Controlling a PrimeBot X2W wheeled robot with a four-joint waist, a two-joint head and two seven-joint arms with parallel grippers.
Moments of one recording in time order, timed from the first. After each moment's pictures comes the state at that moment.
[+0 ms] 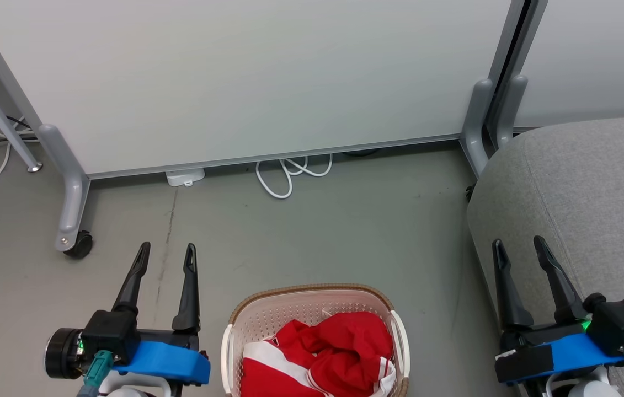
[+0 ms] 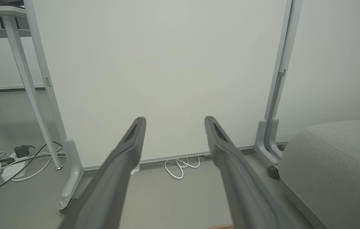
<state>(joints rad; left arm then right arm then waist) -0.06 0.08 -0.10 0.17 -0.14 -0.09 -0.24 -0.05 -0.05 0.00 0.11 0.22 0.13 -0.24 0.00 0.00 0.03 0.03</state>
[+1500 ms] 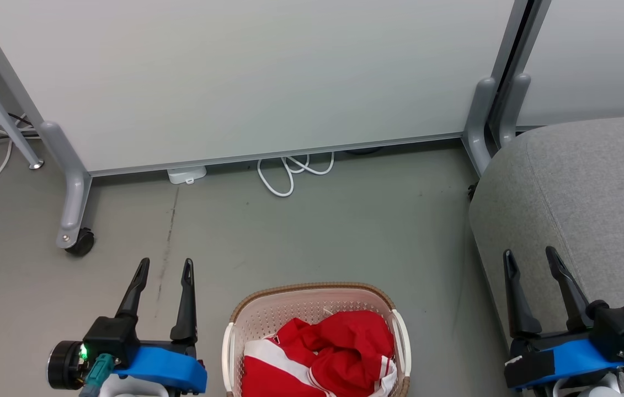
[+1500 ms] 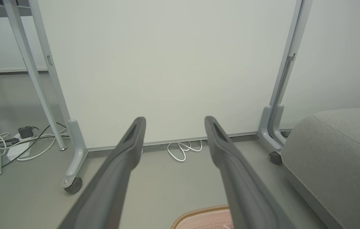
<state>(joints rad) -0.07 0.05 -0.05 0.28 -0.11 -0.13 -0.26 -0.05 -0.05 -0.05 0.16 0.12 0.13 -0.26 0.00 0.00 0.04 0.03</state>
